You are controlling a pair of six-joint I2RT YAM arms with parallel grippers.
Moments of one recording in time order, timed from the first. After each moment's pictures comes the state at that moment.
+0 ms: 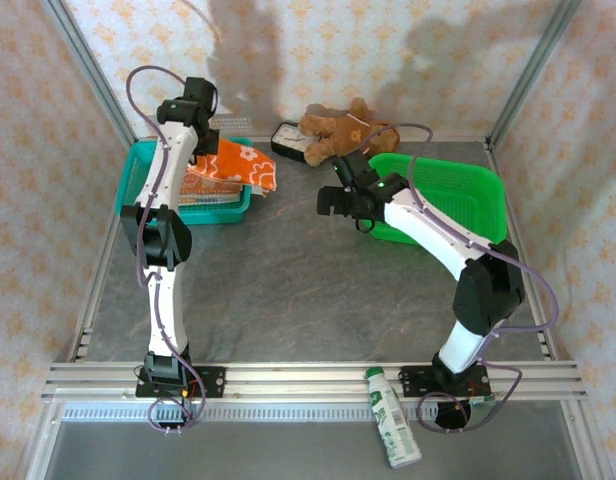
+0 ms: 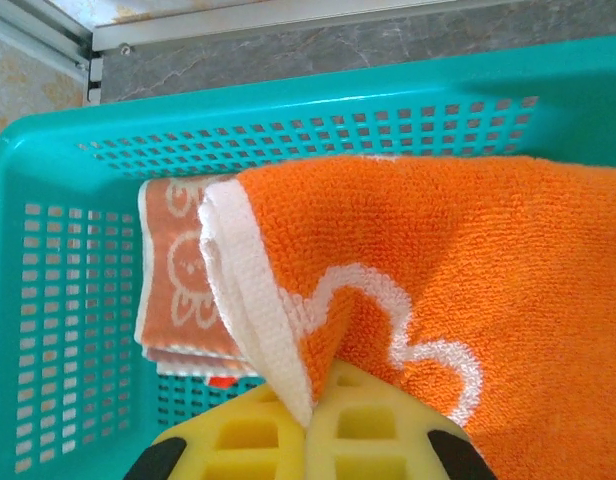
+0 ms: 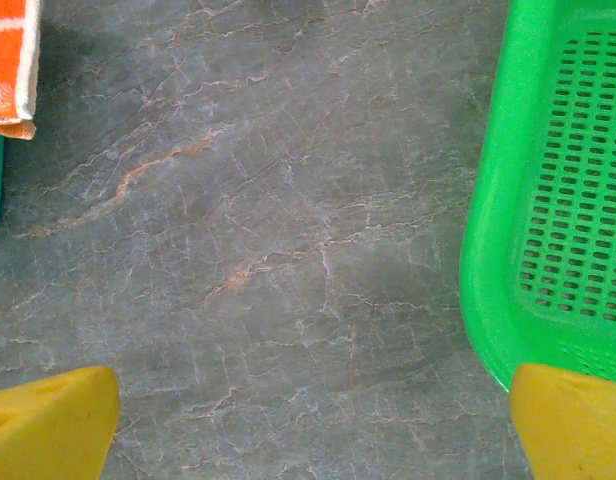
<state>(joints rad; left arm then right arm) -0.03 2.28 2.43 -1.22 -0.32 0.00 0.59 1.70 1.50 -0.79 0.14 0.55</state>
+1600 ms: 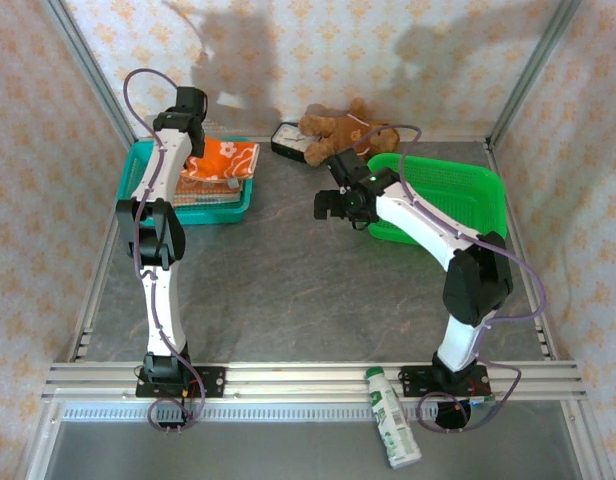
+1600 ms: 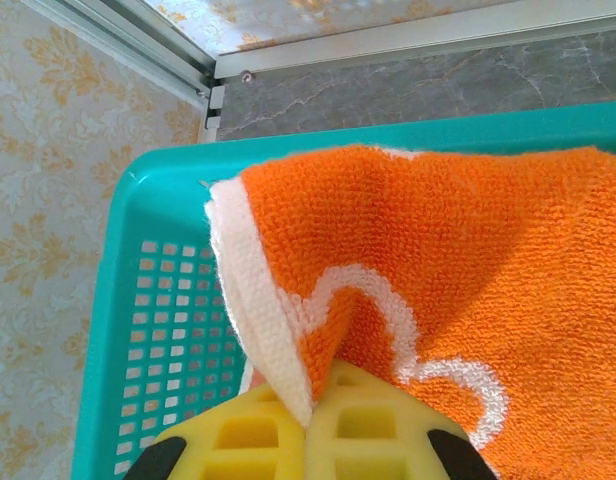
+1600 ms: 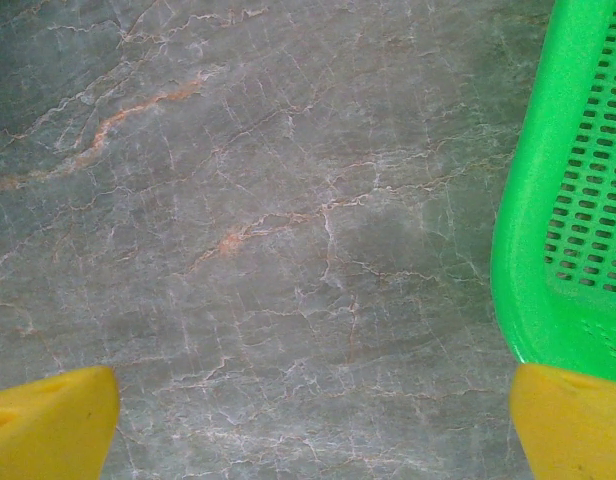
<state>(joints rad) 0.04 2.27 2.27 -0.98 -0.49 0.10 0.59 1.78 1.57 -0.88 0.08 0.54</state>
